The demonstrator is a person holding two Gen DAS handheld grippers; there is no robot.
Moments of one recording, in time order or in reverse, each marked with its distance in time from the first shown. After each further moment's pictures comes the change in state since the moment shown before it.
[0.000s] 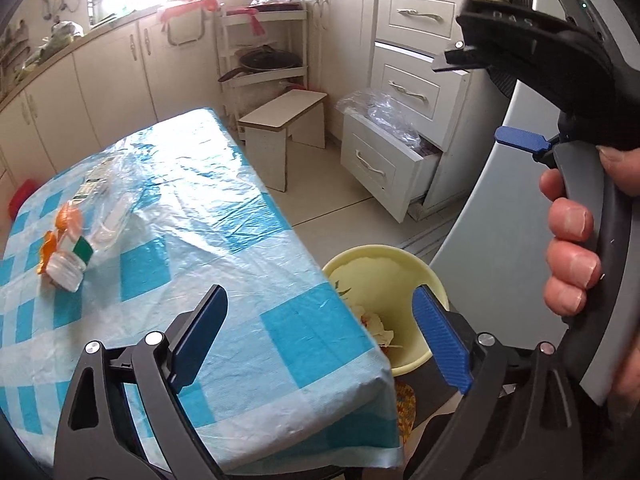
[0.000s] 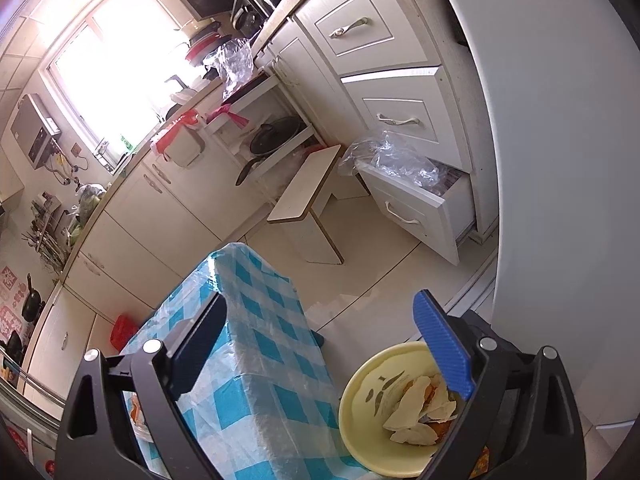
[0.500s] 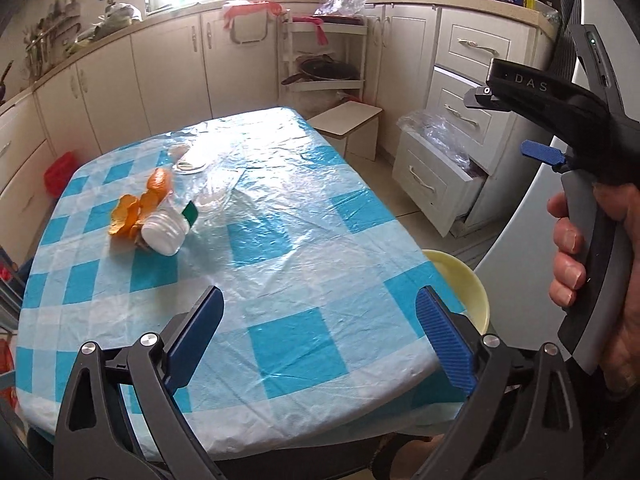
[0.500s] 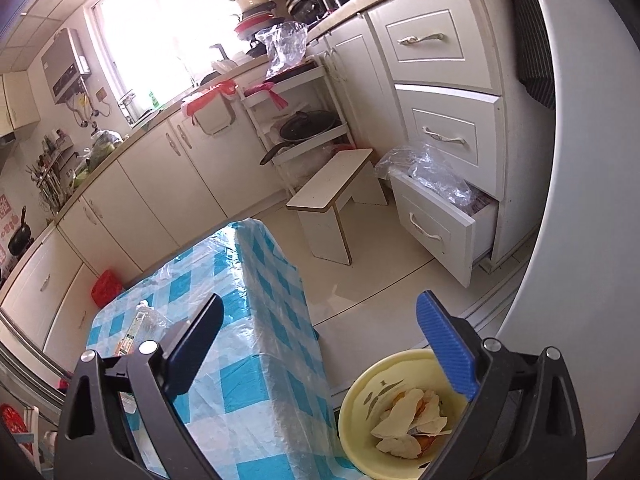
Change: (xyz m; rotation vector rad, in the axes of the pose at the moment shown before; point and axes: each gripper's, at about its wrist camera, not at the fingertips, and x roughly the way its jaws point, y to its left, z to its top) left arm -0.046 0.082 -0.026 -0.113 -0.041 0.108; right arm 0.009 0.061 -0.032 -0.223 -0.017 -0.014
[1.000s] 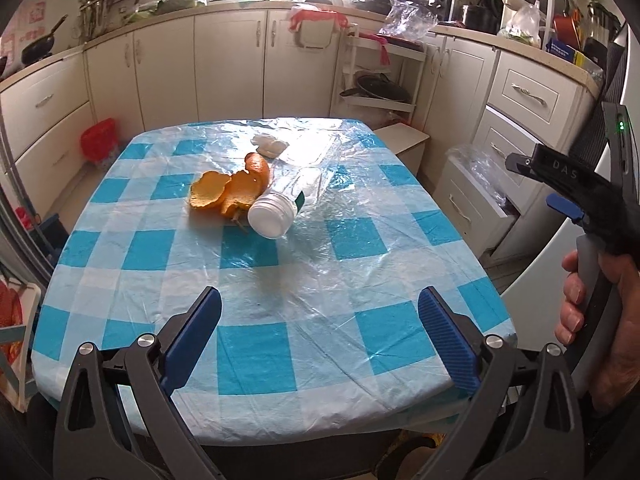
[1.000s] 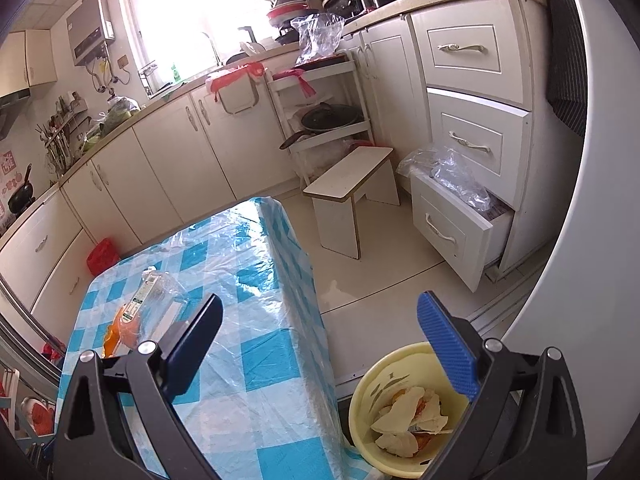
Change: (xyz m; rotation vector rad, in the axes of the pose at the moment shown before) left arm -0.026 0.076 -0.013 -0.170 -0.043 0.067; right arm 0.006 0.042 -0.027 -0.107 0.019 -0.008
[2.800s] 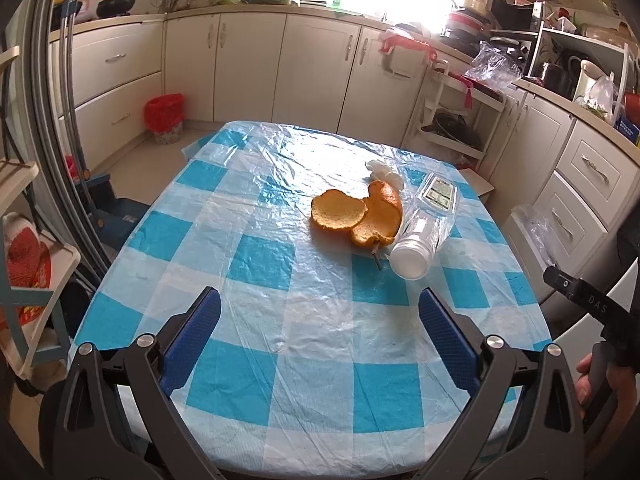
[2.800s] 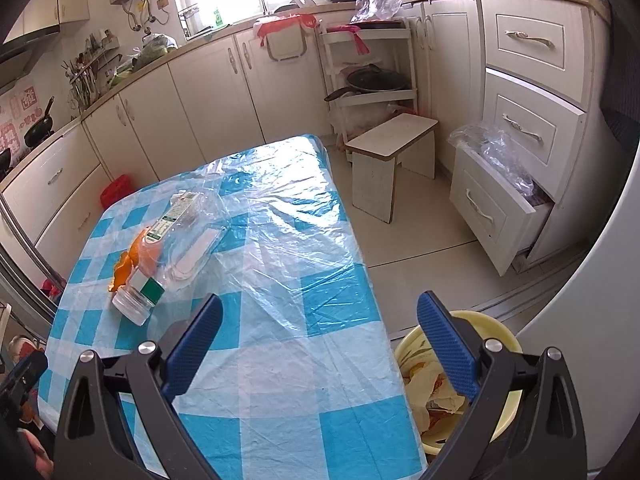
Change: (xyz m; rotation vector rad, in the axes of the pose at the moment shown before) left arm 0.003 0.101 0.010 -0.209 -0.071 0.140; right arm 0.022 0.061 -0.045 -0.152 0.134 0.044
